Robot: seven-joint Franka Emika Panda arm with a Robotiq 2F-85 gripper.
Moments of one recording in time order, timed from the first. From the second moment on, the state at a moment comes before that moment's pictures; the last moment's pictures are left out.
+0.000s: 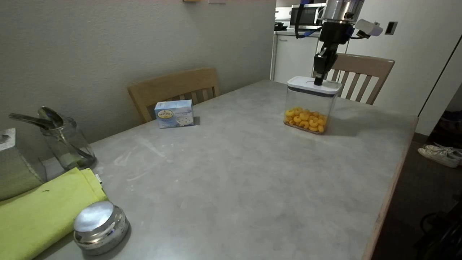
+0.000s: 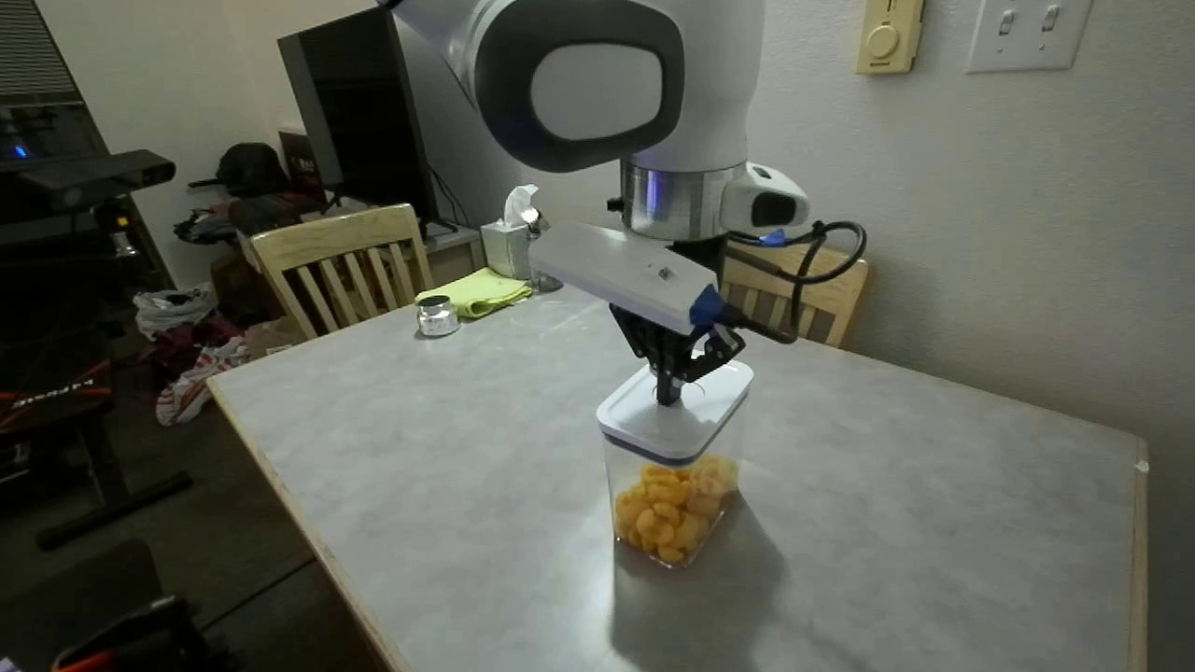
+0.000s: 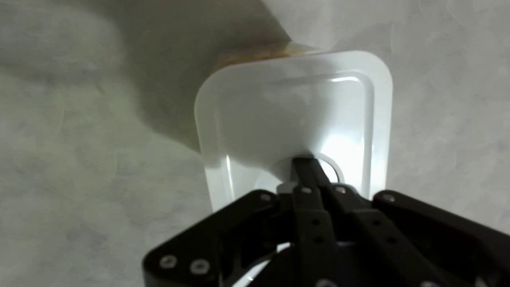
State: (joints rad) arm -0.29 0.36 -0.07 -1.94 0.20 2.33 -0.53
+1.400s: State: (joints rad) arm -0.28 0.39 -0.06 -1.86 0.11 2.30 -0.54
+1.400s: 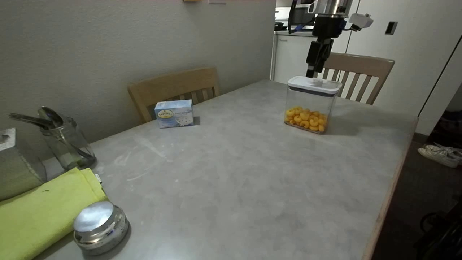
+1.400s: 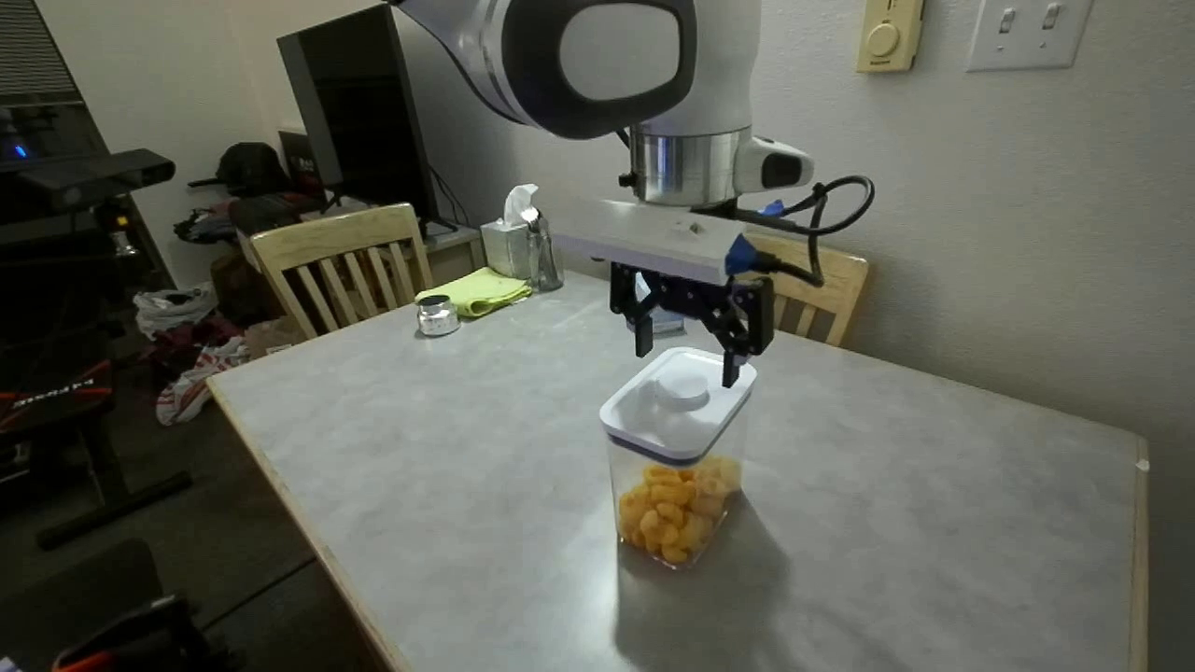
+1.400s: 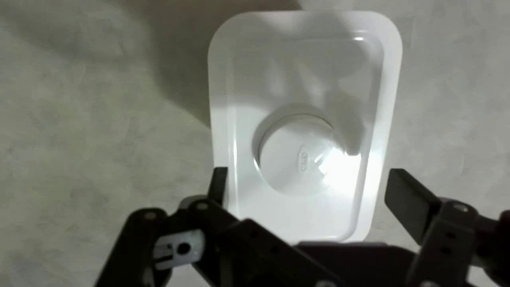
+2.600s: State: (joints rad) arm -0.28 0.40 -0.06 -1.84 0.08 2.29 -0.51
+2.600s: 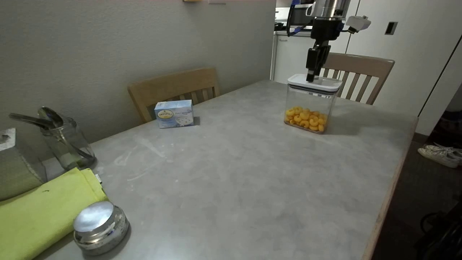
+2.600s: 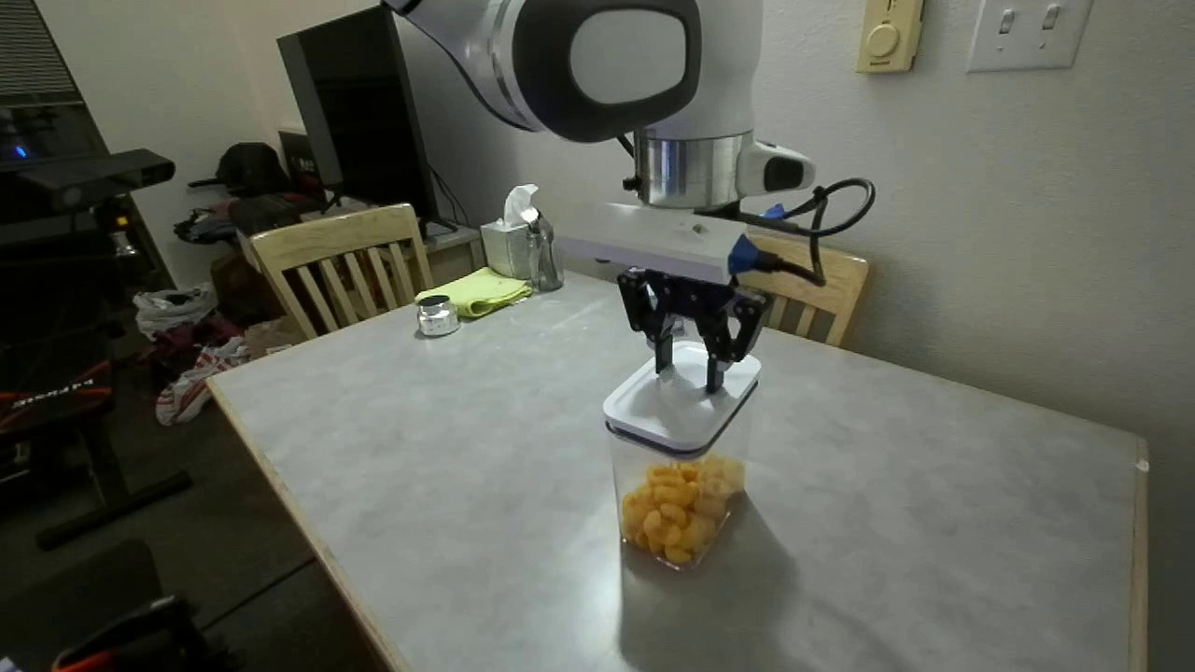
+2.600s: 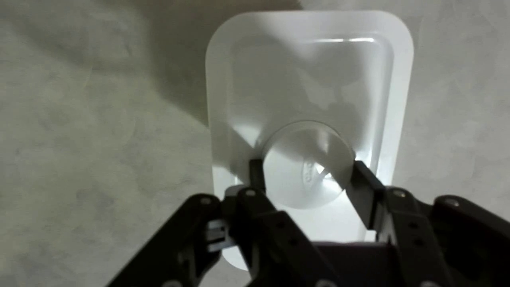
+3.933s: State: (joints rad) arm -0.15 0.52 0.00 -1.52 0.04 2.17 -0.44
